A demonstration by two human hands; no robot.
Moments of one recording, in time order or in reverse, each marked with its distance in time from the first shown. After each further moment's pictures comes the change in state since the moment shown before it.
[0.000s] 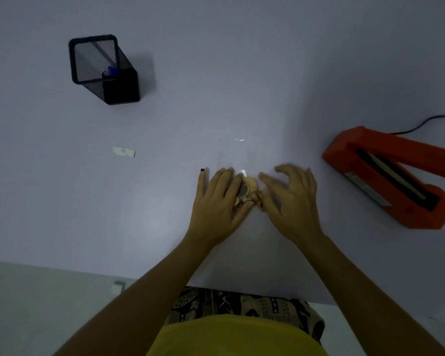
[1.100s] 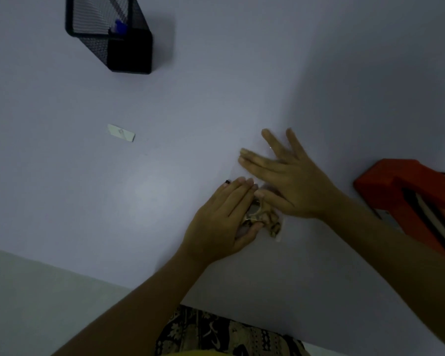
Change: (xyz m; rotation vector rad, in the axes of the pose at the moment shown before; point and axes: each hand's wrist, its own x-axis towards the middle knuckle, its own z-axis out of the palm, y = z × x) left_hand -0.002 -0.003 0.014 -0.204 0.109 0.032; right_hand 0.107 0.014 0.006 -0.267 -0.395 -0.793
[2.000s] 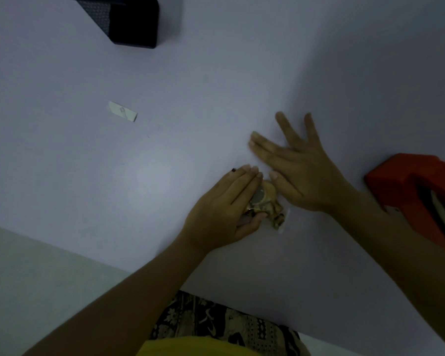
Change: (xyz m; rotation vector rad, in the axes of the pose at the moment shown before) left_hand 0.002 0.001 0.000 -0.014 0.010 -0.002; right_hand -0.001 0.004 0.002 0.003 0.052 0.008
